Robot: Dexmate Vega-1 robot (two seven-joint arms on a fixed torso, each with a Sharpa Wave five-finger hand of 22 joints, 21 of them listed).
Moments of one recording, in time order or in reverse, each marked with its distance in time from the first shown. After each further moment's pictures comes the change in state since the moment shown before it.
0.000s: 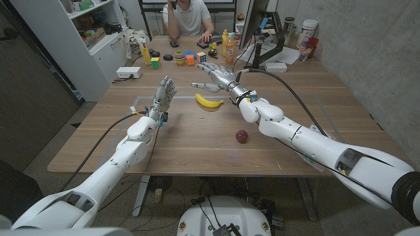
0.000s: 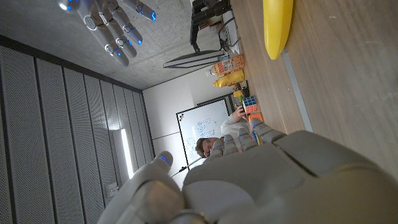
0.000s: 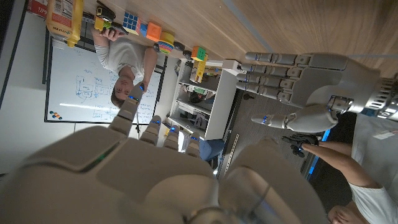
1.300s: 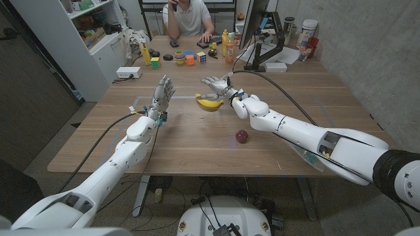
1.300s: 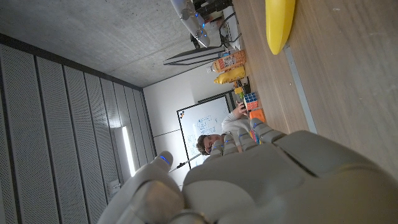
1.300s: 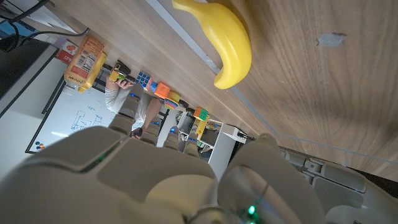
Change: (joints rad) left arm 0.013 0.006 -0.006 -0.025 0.005 0.001 0.025; left_hand 0.000 0.000 0.000 0.000 0.009 0.000 0.000 0.000 0.000 0.000 0.000 0.000 0.000 0.000 0.000 0.000 0.000 0.000 0.000 0.000 0.000; right arm 0.164 0.116 -0.177 0.297 -0.054 -0.094 0.153; right_hand 0.019 0.019 -0.004 0.004 0.000 0.007 0.037 0.007 0.002 -0.007 0.022 0.006 0.000 -0.003 0.003 0.000 -0.003 0.048 -0.002 -0.027 0.000
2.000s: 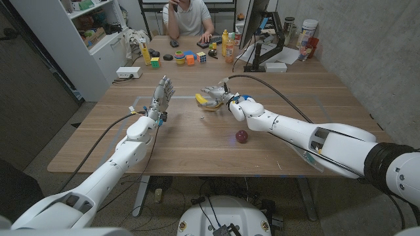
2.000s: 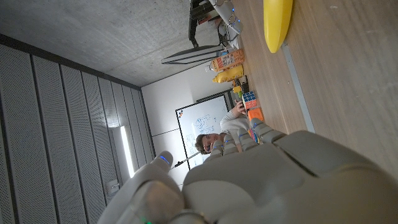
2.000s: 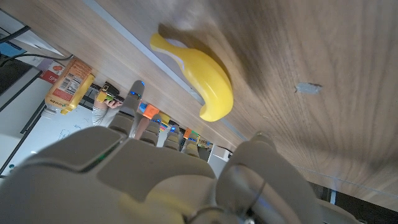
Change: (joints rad) left arm -0.004 -0.002 -0.001 0.005 0.002 0.007 0.008; left_hand 0.000 0.000 -0.004 -0.004 0.000 0.000 0.000 0.000 0.000 0.000 0.000 0.000 0.000 0.000 0.000 0.000 0.000 0.000 0.000 0.000 0.000; right arm 0.054 0.067 -0.081 0.164 0.049 0.039 0.020; right_hand 0.048 0.042 0.020 -0.020 0.000 0.000 0.000 0.001 0.000 0.022 -0.005 0.008 0.000 0.036 -0.025 0.000 0.000 0.062 -0.004 -0.008 0.000
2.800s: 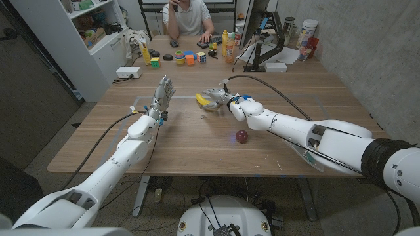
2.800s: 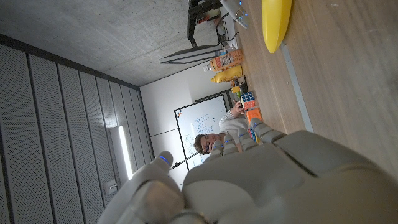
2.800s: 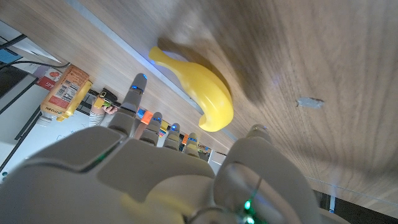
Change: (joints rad) left arm -0.024 -0.015 0.008 0.034 0.002 0.000 -0.007; left_hand 0.000 0.000 0.000 0.000 0.000 0.000 0.000 0.000 0.000 0.000 0.000 0.000 0.000 0.000 0.000 0.000 0.000 0.000 0.000 0.000 0.000; right arm 0.030 0.022 -0.030 0.076 0.041 0.031 -0.020; right_hand 0.047 0.005 0.008 -0.016 0.006 0.000 0.000 0.007 0.000 0.015 -0.005 0.000 0.000 0.015 -0.005 0.000 0.000 0.081 0.004 -0.007 0.000
